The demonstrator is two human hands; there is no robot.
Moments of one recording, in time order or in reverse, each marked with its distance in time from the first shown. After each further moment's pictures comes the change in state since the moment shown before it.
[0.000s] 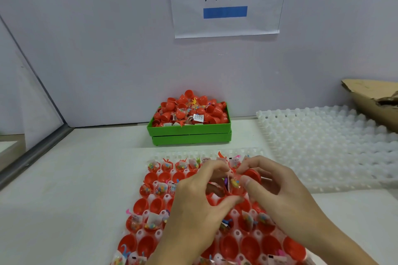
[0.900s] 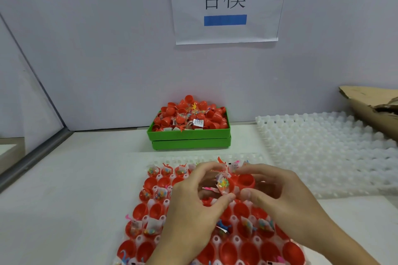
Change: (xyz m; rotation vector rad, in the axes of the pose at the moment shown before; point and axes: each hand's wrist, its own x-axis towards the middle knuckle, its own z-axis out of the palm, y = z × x) left_hand 0.003 -0.002 -0.003 -0.093 0.015 -0.139; right_hand 0.005 0.006 -0.010 -0.052 0.011 0.069
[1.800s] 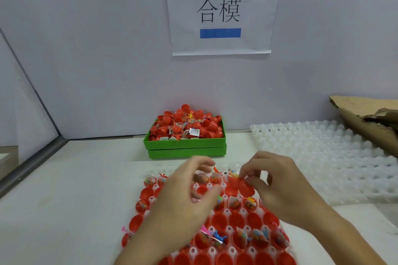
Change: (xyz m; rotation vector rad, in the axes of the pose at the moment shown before) left_hand 0.020 0.028 -0.031 0.131 -0.170 -0.030; right_hand 0.032 -0.007 -0.024 -0.616 0.040 -0.374
